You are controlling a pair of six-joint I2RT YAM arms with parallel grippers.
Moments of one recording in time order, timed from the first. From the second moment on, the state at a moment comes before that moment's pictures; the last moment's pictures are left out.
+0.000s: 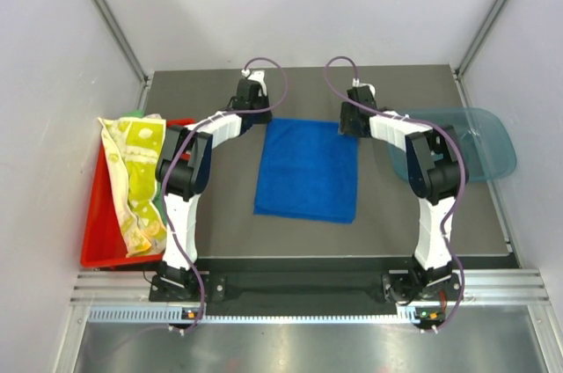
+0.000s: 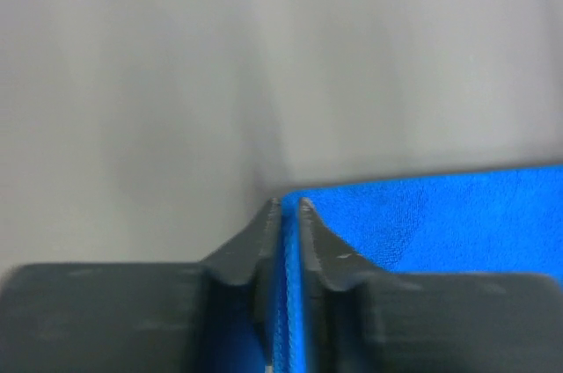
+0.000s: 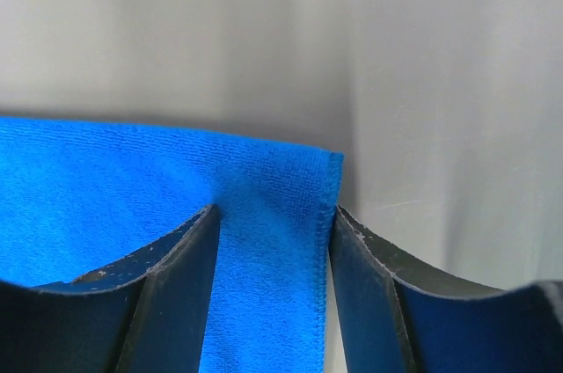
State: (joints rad) left arm -0.33 2.19 1.55 0.03 0.05 -0.30; right arm 0.32 2.06 1.42 -0.23 0.17 0.37
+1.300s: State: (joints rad) left arm -0.32 2.20 1.54 0.02 0.12 -0.25; right arm 0.29 2.06 1.40 -0.19 0.19 0.34
